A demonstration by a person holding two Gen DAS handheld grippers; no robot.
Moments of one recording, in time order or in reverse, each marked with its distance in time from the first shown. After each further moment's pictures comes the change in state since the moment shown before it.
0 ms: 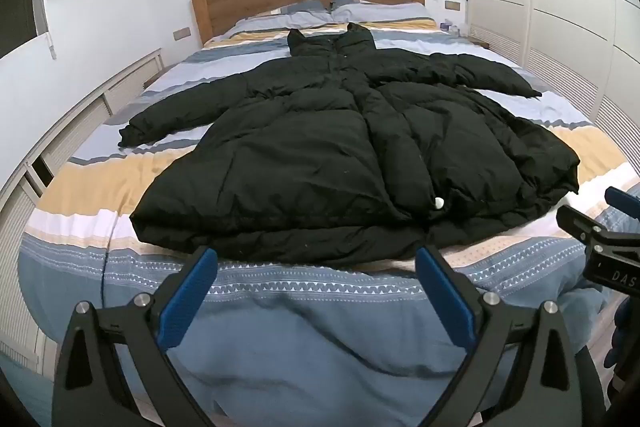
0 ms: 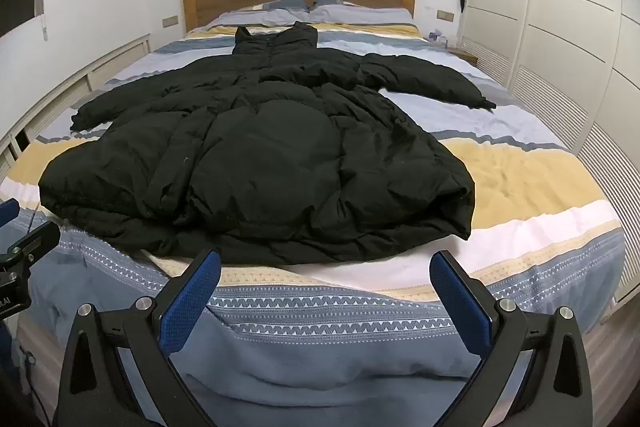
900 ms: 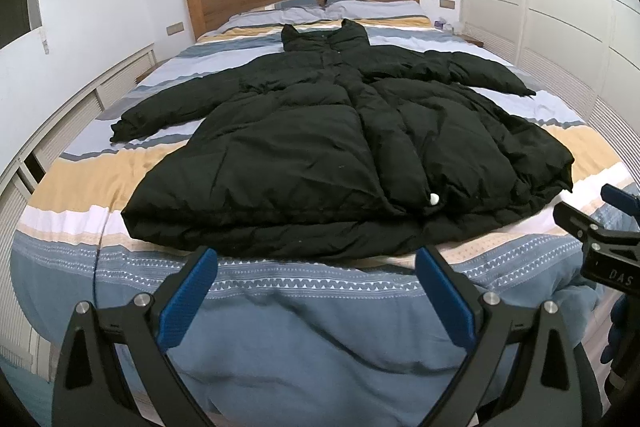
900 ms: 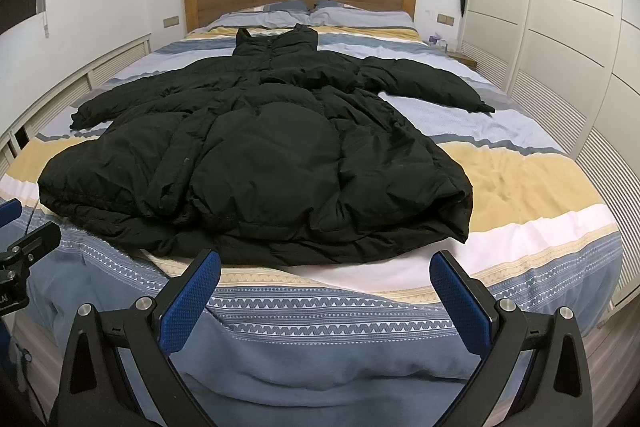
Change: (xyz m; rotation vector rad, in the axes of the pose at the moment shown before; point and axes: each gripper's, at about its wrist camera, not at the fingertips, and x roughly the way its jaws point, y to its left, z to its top) left arm 0.002 -0.005 -0.003 -0.013 0.022 -0.036; right arm -0.004 -0.001 0.000 -0.013 -0.007 -0.012
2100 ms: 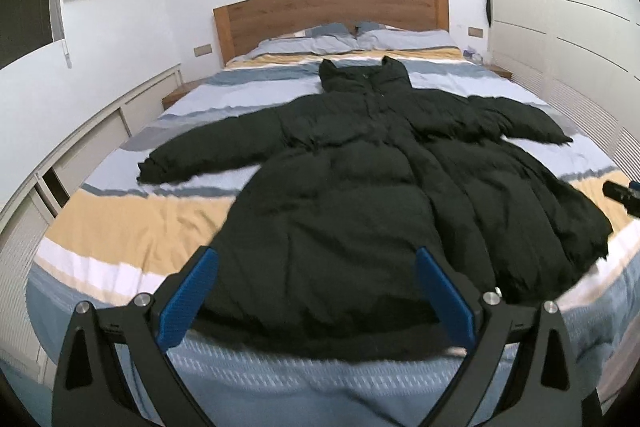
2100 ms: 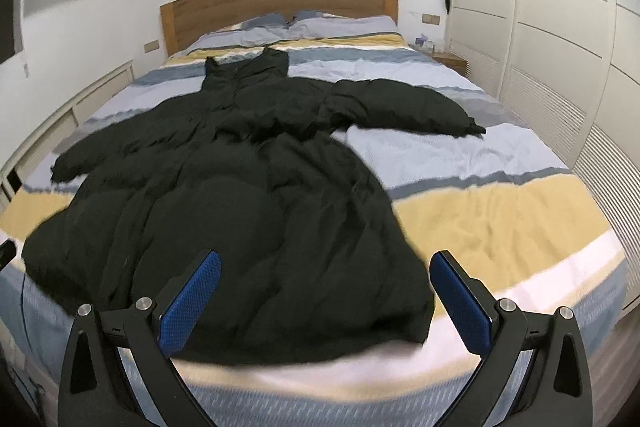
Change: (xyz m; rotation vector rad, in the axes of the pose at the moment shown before) left arm 0.020 0.059 0.079 -0.040 -0.098 0.090; right arm 0.052 -0.074 0.096 0.086 -0.027 0.002
